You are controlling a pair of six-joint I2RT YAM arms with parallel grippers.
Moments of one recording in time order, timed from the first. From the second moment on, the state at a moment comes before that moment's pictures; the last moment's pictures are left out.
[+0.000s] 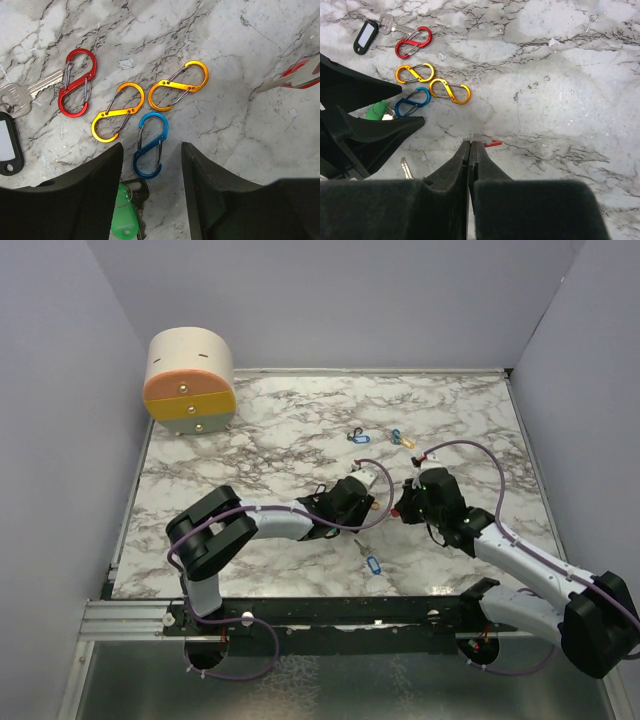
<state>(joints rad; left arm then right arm) -0.99 1.79 0.91 0.12 -0.21 -0.31 0.56 1.04 0.52 -0.17 0.09 0.37</state>
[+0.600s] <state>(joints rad) -0.99 1.81 0.94 0.13 -0.21 -0.30 0.56 1.01 0.52 -0.18 0.11 0.37</state>
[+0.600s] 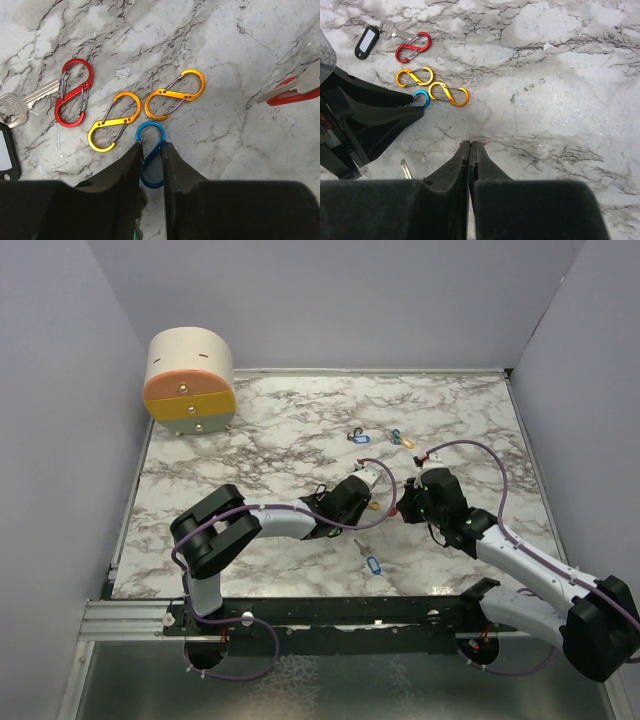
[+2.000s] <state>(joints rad) -0.99 1.80 0.93 0.12 -0.21 -0.31 0.56 1.01 0.52 -0.18 0.11 0.37</state>
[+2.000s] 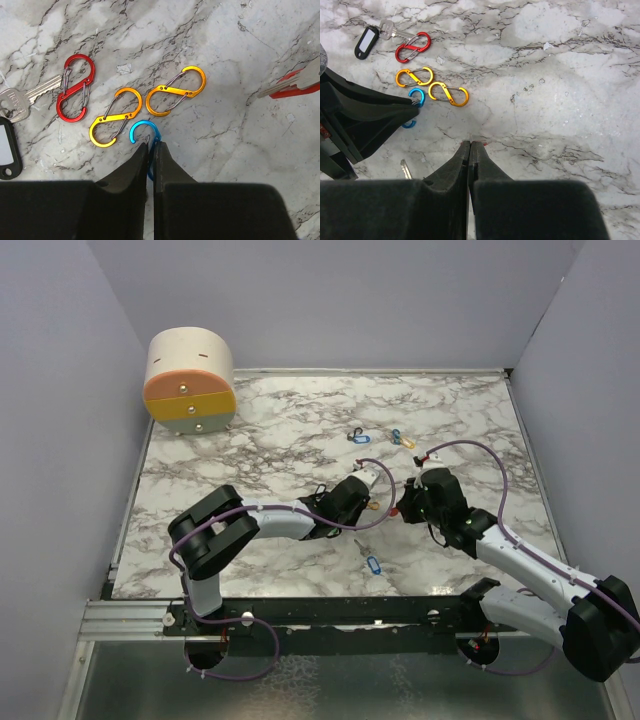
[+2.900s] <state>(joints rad) -0.99 1.69 0.93 0.02 -0.24 -0.31 0.56 1.04 0.52 -0.12 -0.03 0.28</state>
